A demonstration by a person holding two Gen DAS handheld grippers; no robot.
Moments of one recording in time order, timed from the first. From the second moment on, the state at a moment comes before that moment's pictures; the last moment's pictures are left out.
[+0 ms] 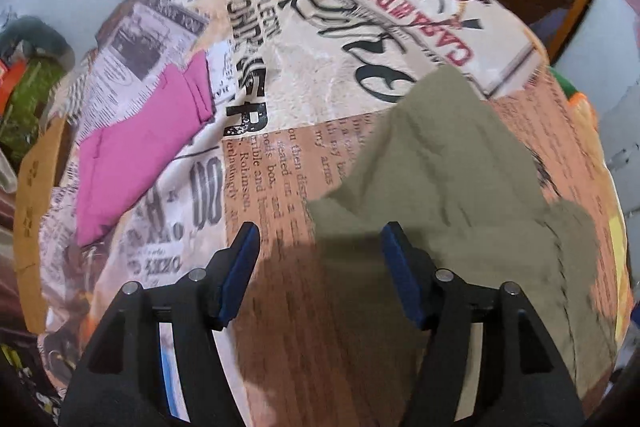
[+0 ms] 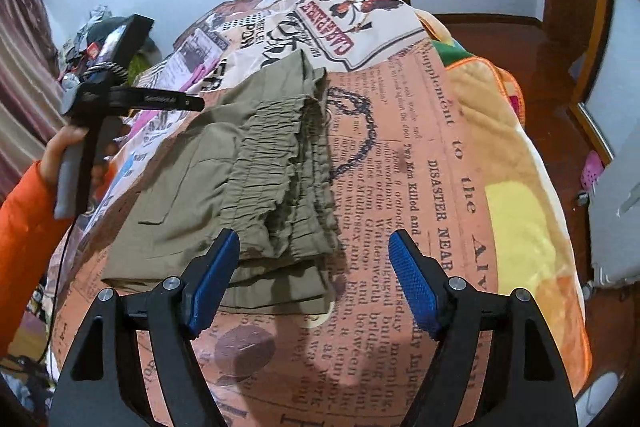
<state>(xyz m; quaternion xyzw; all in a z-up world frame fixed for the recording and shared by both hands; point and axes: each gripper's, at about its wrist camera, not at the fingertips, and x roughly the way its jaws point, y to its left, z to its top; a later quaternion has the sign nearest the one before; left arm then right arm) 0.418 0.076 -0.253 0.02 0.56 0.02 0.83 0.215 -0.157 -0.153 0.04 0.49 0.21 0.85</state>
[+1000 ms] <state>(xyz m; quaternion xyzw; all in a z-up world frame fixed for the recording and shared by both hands) 0.240 0.130 -0.254 -0.04 0.55 0.07 0.83 0.204 -0.151 -0.145 0.03 0.48 0.22 0.85</state>
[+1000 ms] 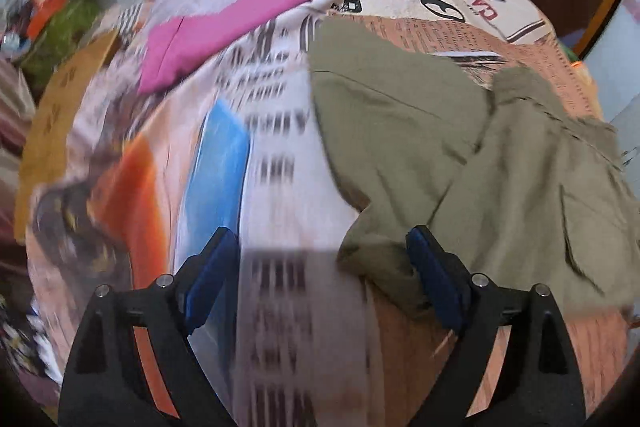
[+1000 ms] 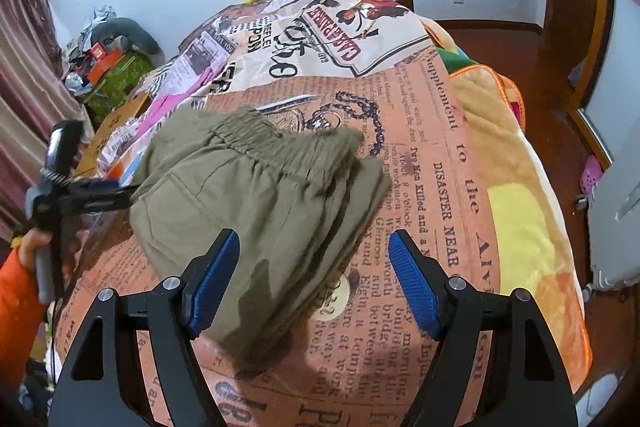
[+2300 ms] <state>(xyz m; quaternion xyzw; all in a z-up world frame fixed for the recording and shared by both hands) 0.252 0.169 -0.238 -0.13 0.53 0.03 0.84 0.230 -0.128 -0.151 0.03 0.47 0.23 0.85</state>
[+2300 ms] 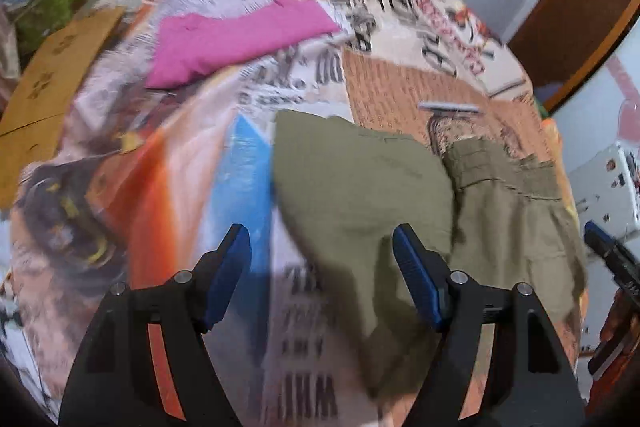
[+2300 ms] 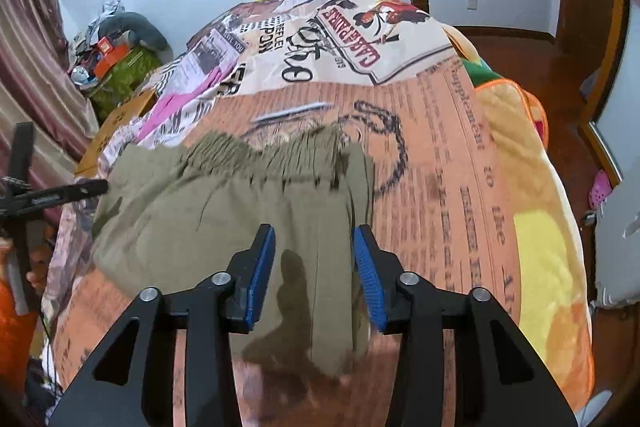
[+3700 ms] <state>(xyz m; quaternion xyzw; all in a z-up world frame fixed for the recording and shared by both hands) 0.237 0.116 -0.224 -0.05 0.51 0.00 0.86 0.218 -0.113 -0.151 0.02 0.48 0.25 0.84</state>
